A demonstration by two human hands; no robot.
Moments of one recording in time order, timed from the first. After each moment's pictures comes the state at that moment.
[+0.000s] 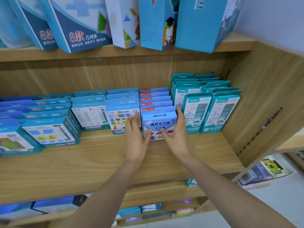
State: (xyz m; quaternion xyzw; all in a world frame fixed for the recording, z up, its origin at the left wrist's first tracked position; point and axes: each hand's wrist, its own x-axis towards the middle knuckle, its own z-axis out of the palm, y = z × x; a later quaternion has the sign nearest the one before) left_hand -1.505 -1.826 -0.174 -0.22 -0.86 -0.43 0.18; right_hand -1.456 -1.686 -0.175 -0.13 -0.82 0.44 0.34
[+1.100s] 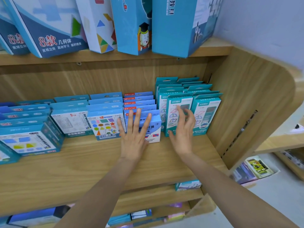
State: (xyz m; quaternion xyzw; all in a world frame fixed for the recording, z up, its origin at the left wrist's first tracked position) left_hand -1.511 -1.785 -0.181 -0.31 -0.90 -0.04 0.29; right_hand -1.440 -1.622 -0.177 -0.20 -0.89 0.20 0.36
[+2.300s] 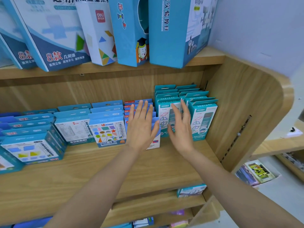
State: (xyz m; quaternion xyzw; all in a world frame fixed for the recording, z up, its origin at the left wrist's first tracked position) left_hand -1.519 -1.759 -0.112 -0.38 -0.88 -0.13 0.25; right_hand -1.444 -1.621 -0.133 -0.13 -0.89 0.22 0.37
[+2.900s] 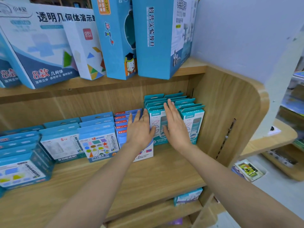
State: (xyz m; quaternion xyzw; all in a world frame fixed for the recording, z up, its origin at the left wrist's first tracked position) left_hand -1.537 -1.726 -0.095 -0.38 -0.91 -0.10 0.14; right_hand -1.454 -1.603 -0.105 -0.14 -0.93 0.14 0.32
